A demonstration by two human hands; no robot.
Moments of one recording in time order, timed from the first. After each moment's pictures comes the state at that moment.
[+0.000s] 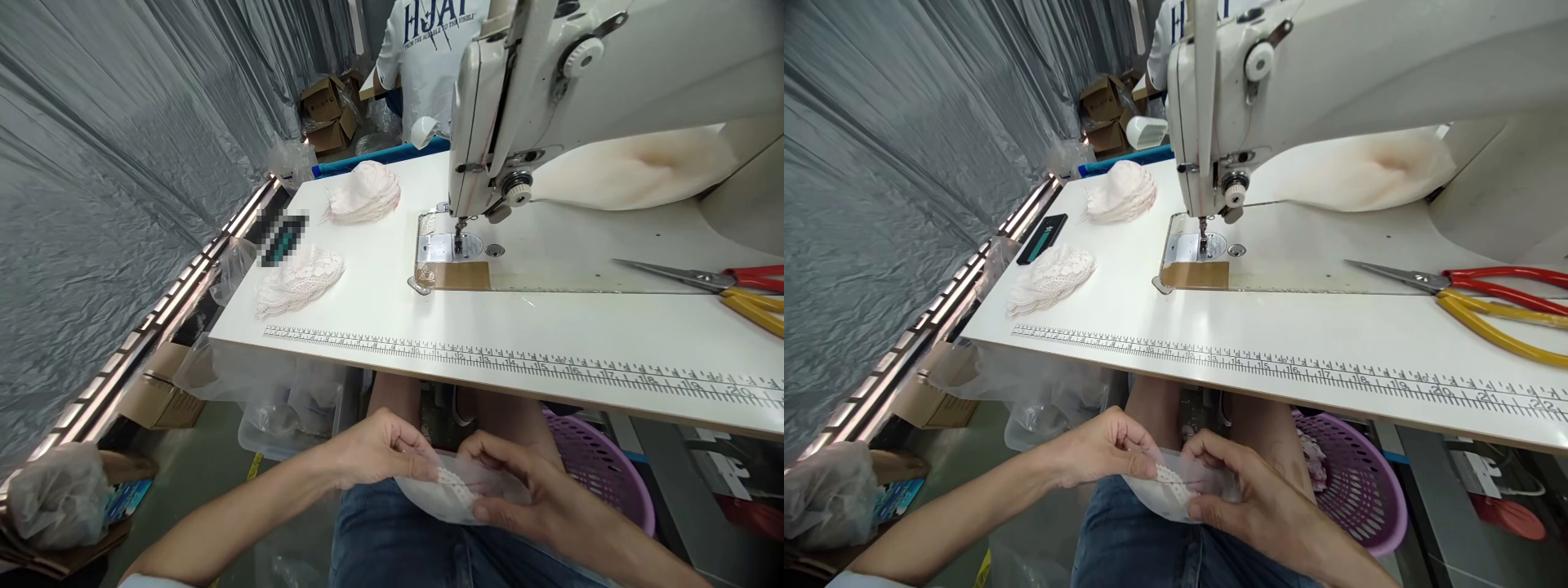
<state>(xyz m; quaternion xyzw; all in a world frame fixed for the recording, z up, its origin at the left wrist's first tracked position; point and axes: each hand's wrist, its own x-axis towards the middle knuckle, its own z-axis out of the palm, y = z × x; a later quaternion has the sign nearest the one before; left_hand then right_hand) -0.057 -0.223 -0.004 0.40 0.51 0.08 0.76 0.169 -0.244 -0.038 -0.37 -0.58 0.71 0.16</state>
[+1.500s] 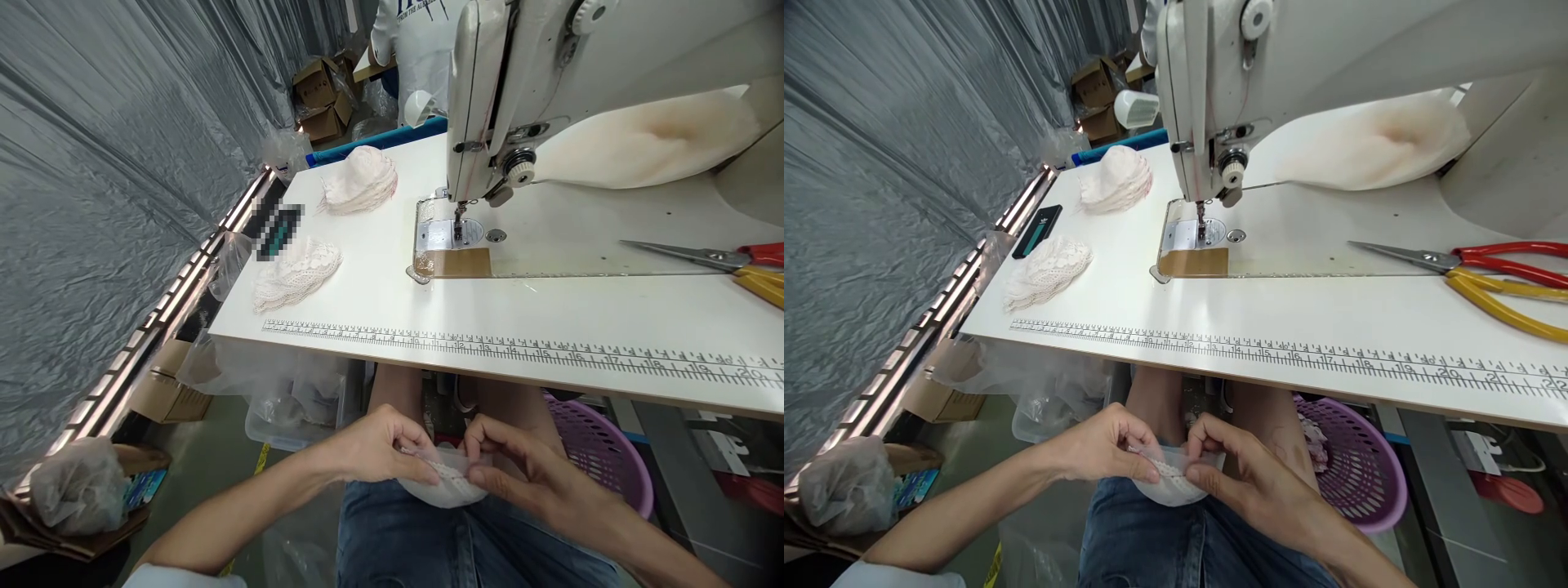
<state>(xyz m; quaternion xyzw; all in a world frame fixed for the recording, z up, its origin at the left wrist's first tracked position) -0.058 -0.225 -0.003 0.51 0.49 0.03 0.71 0.166 -0.244 -0.043 -0.38 -0.61 0.67 0.20</state>
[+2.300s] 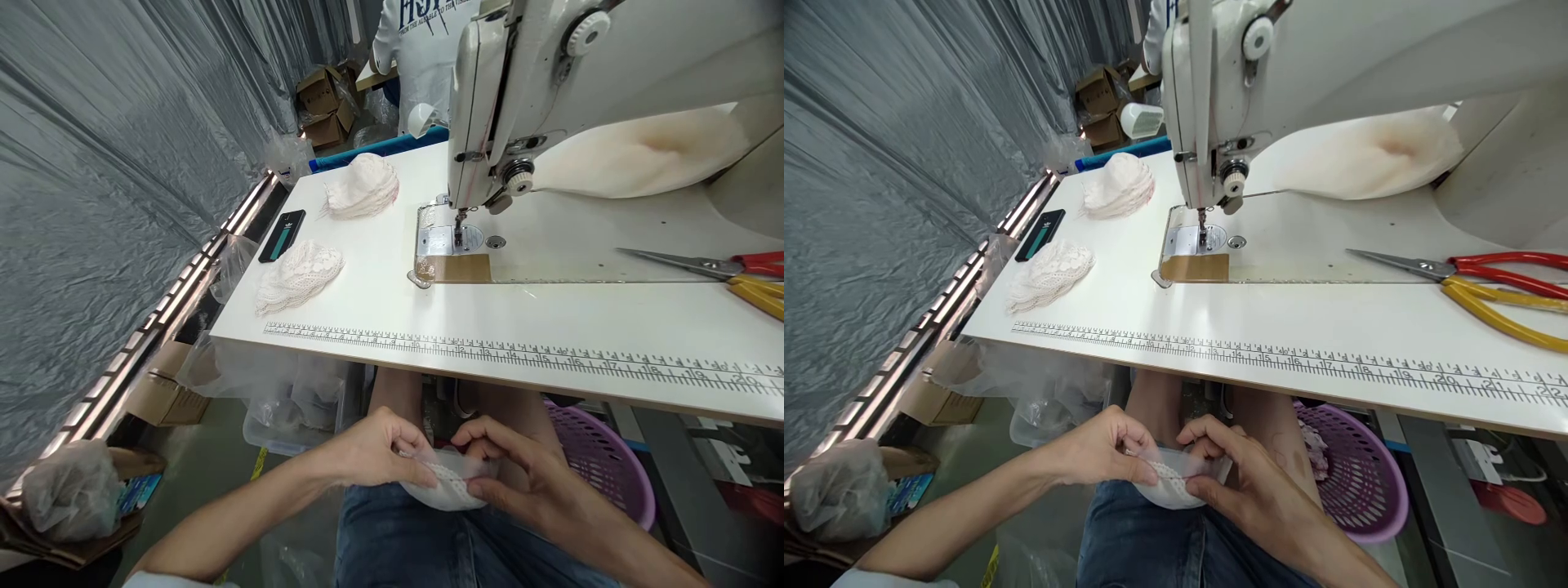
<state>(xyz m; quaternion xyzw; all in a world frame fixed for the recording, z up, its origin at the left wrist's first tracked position) -0.060 -0.226 0.001 0.52 0.51 0.04 0.69 0.166 -0.248 -0.041 -0.41 -0.63 0.63 0.19</state>
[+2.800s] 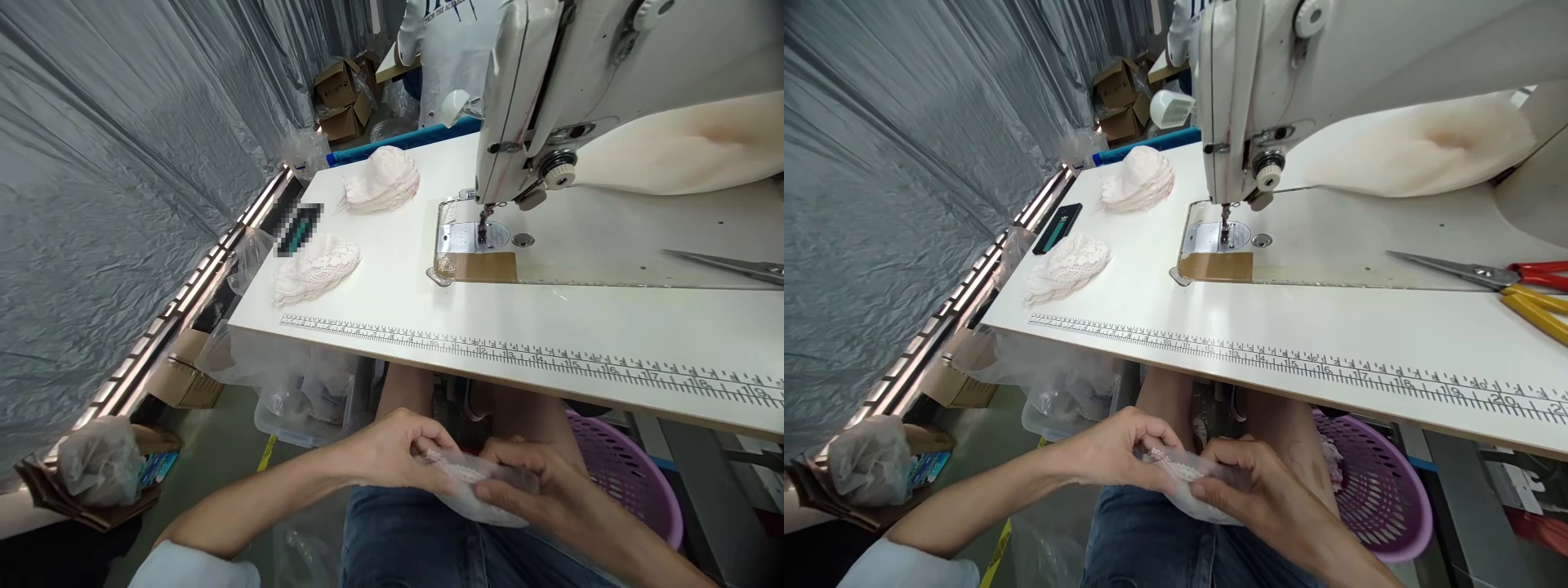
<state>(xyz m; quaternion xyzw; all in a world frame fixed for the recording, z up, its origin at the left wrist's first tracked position) -0.058 -0.230 -0.003 0.53 0.48 0.08 0.70 0.155 -0.242 -0.045 -0.40 -0.63 0.65 0.14</state>
